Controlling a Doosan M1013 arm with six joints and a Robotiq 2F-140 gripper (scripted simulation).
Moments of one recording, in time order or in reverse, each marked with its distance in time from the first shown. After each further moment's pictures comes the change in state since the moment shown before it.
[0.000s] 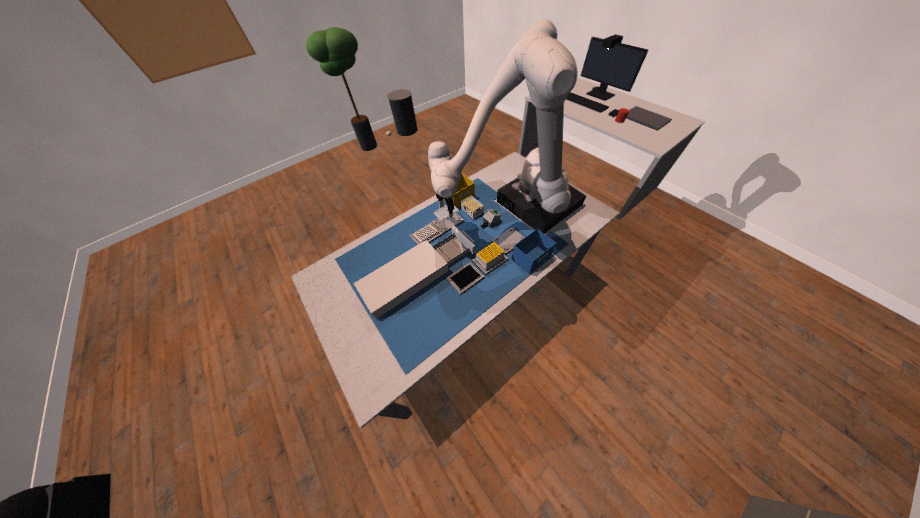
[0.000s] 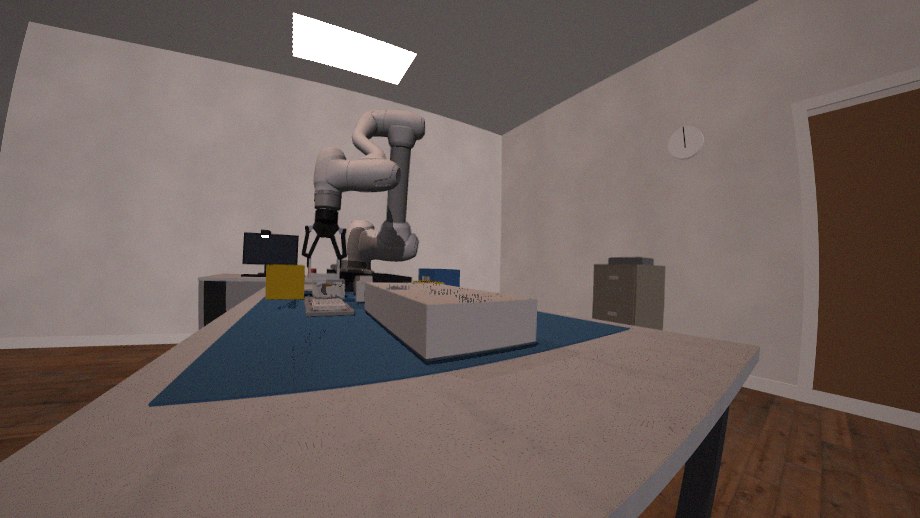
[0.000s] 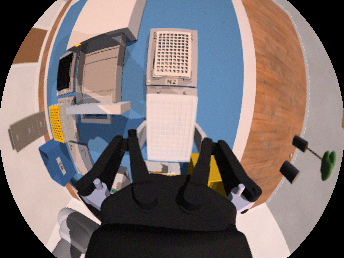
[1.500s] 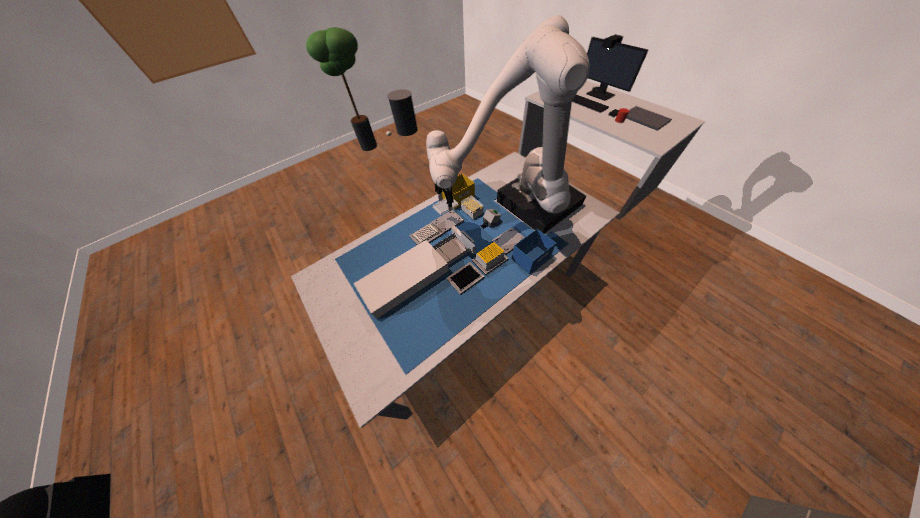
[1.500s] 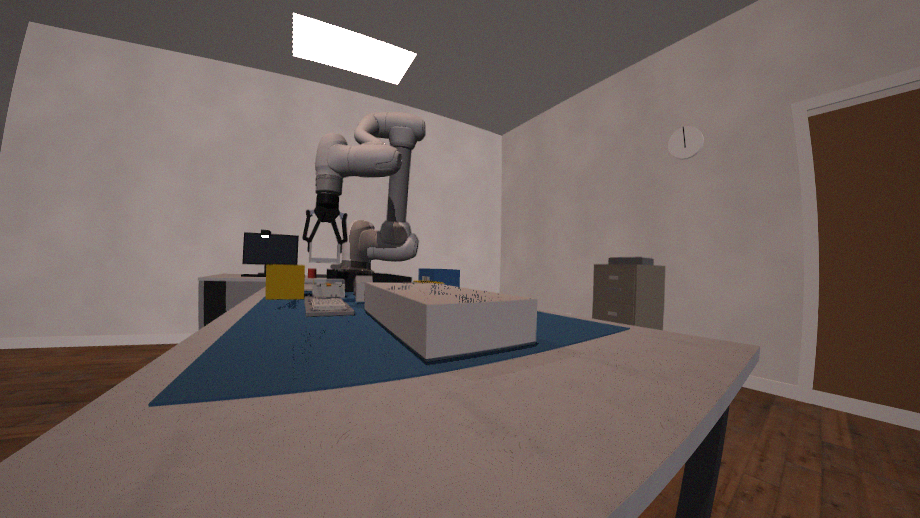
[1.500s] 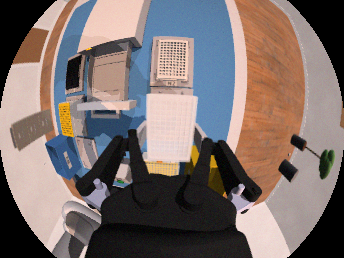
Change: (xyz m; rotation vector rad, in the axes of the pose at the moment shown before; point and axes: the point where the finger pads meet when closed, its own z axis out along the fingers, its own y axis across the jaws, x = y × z) arm 0.000 0.000 -0.052 0.000 0.000 0.000
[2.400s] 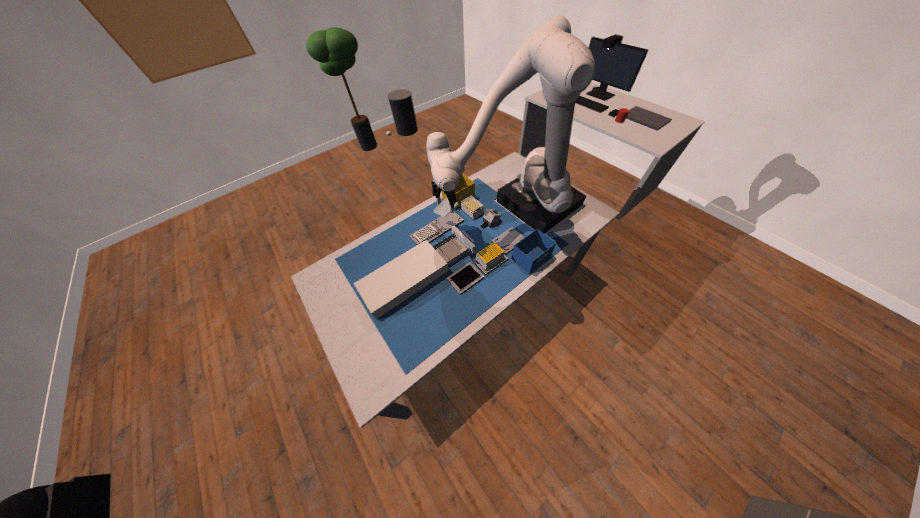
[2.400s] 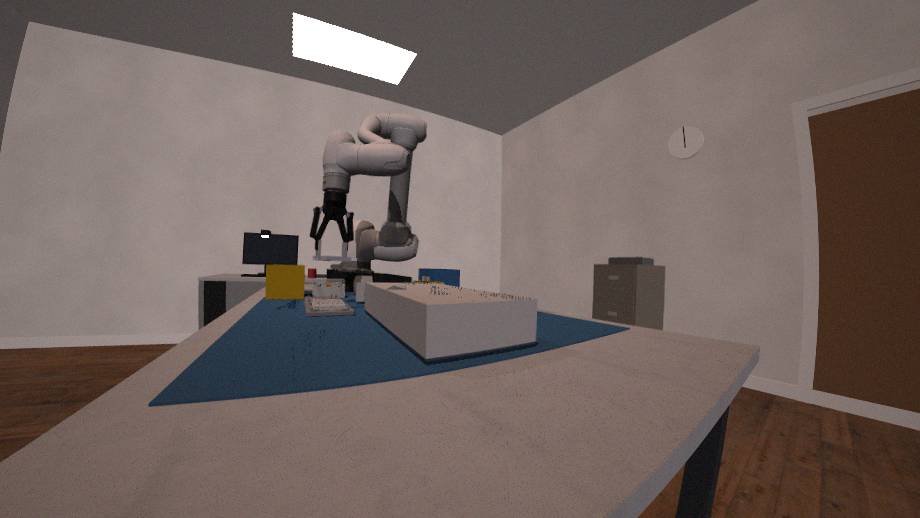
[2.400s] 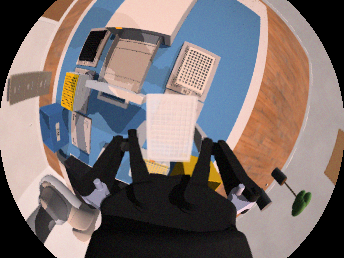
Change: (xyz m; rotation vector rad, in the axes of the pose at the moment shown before) arm 0.013 -0.022 -0.007 -0.006 -0.003 -0.315
